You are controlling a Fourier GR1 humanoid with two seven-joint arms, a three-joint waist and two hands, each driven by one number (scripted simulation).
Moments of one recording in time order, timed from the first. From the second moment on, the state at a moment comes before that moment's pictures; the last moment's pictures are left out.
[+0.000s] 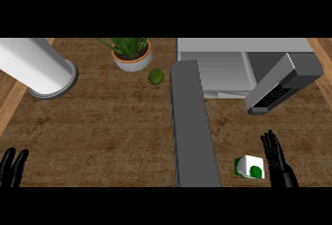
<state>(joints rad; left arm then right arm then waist) 0.55 0.00 0.05 -2.26 0.21 -0.23 -0.18 0.19 -0.12 -0.02 -1.24 -0.02 0.05 -0.74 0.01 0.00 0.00</state>
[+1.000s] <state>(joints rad) 0.53 0.00 0.06 -2.23 0.20 -0.23 -0.17 -0.01 -0.20 -0.04 -0.77 -0.01 0.28 -0.94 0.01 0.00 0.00</state>
